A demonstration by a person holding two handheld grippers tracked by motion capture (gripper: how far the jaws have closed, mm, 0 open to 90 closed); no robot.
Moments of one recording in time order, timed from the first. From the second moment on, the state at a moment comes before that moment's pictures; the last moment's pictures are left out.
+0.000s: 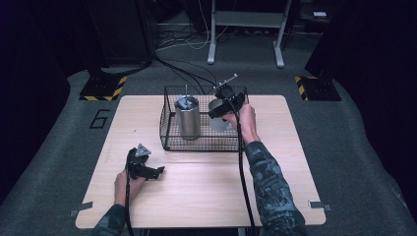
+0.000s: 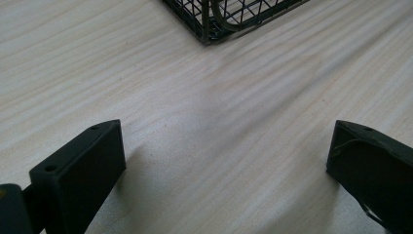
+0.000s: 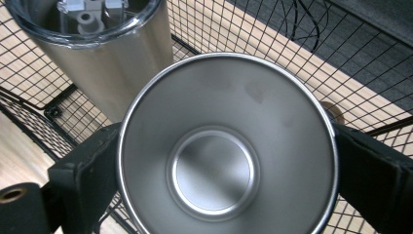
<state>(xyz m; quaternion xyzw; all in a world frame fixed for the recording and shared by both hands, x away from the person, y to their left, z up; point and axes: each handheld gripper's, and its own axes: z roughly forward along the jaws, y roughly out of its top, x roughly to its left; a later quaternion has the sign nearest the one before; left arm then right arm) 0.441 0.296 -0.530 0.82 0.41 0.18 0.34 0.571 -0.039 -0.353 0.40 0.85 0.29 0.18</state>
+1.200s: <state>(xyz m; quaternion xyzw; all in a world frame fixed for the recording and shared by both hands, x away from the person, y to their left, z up) 0.441 0.296 -0.530 0.82 0.41 0.19 0.34 0.594 -0.026 -0.407 0.42 0.86 0.25 0.15</state>
